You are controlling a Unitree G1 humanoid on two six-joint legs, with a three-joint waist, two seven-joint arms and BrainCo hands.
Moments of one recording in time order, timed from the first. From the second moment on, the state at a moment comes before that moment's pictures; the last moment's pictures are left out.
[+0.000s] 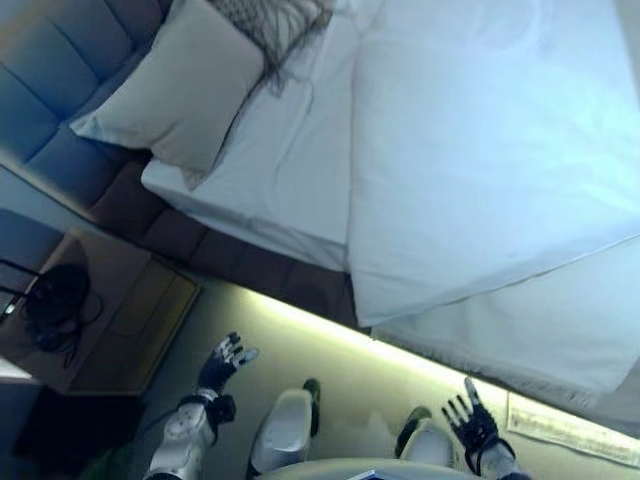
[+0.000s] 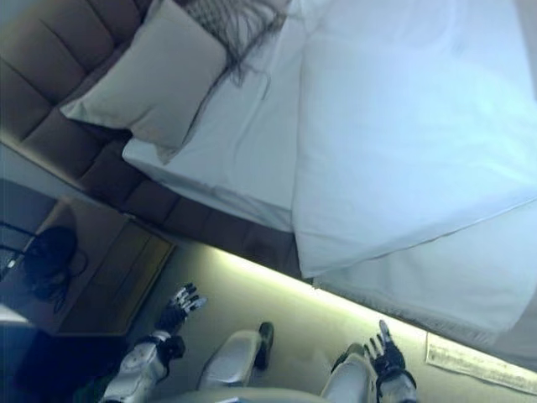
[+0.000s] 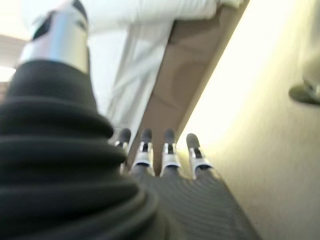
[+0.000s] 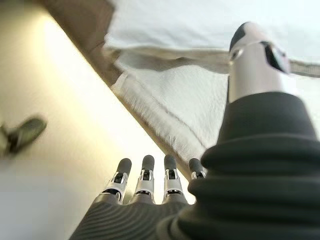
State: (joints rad) left arm 0.13 0.34 -0.20 0.57 -0.50 -0.21 -0.07; right arm -0.10 -0.30 -0.02 1.19 1.30 -0.07 0.26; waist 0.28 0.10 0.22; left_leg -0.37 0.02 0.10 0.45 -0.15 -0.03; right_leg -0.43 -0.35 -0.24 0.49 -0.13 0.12
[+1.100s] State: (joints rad) left arm 0.16 0.37 -0.30 0.50 -0.73 -0.32 -0.08; right arm -0.47 -0.61 -0.30 1.28 1.88 -0.02 0.33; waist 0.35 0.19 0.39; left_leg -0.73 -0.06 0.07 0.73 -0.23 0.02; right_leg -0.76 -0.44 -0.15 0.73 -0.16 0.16
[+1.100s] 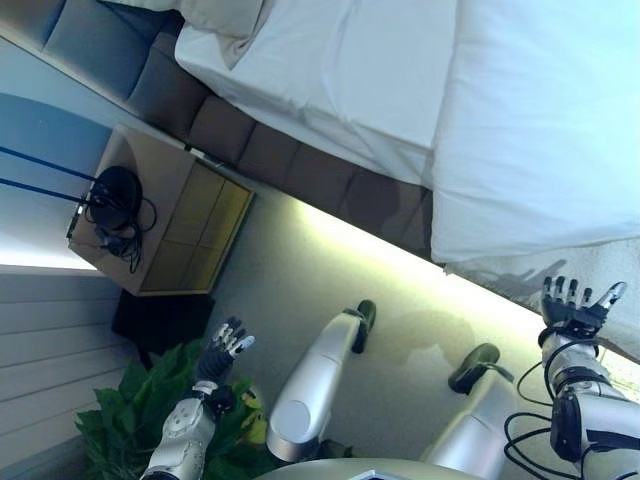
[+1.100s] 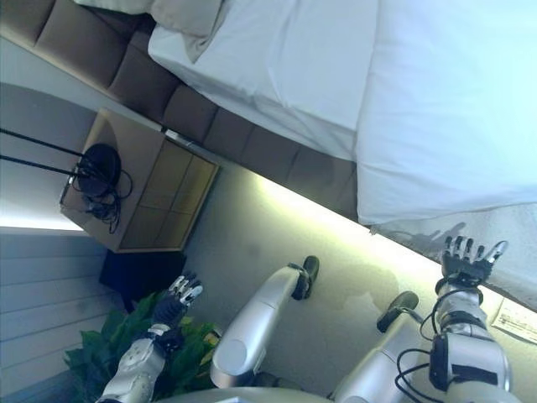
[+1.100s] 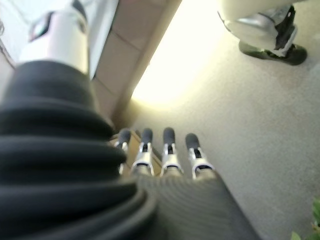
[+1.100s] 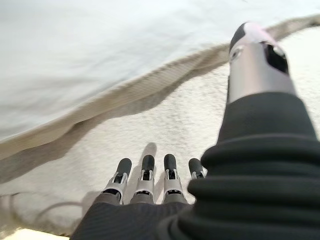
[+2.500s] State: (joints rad) left arm 0.17 0.40 -0.34 0.45 -0.78 -0.37 -0.10; right arm -0.69 -0.80 -0.19 1.34 1.52 0.15 0.32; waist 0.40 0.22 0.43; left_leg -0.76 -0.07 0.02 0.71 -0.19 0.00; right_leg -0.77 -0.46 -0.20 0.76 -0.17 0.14
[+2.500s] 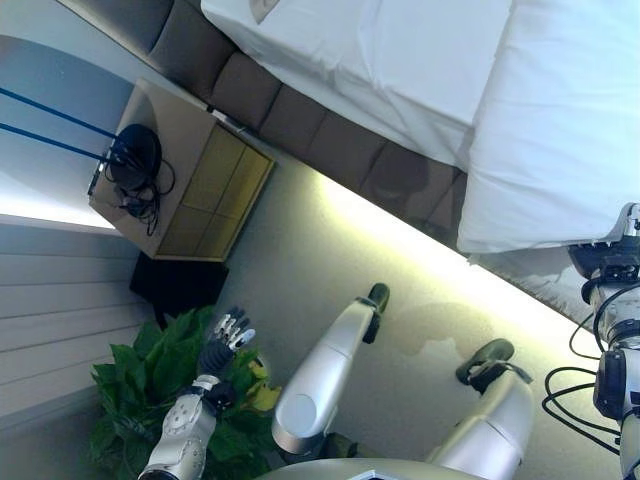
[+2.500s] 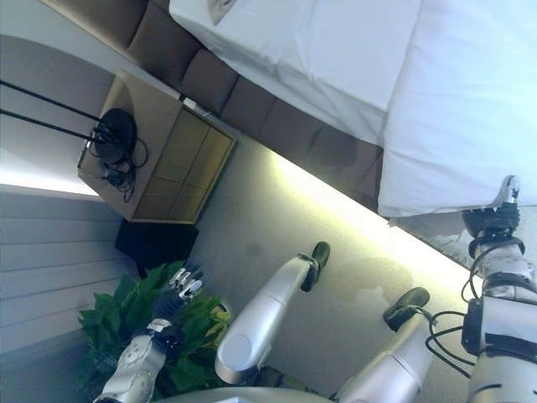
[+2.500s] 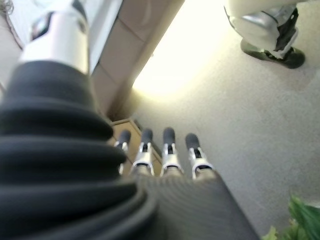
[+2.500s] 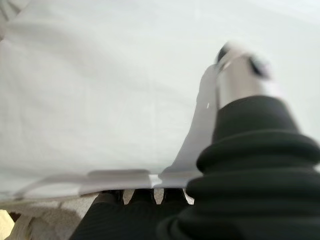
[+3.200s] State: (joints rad) left arm 0.16 0.42 -0.34 0.44 -0.78 -0.38 -0.08; right arm -0.72 -0.71 -0.18 1.34 1.46 0.09 0.35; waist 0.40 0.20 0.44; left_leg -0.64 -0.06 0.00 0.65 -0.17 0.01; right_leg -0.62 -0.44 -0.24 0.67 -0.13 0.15
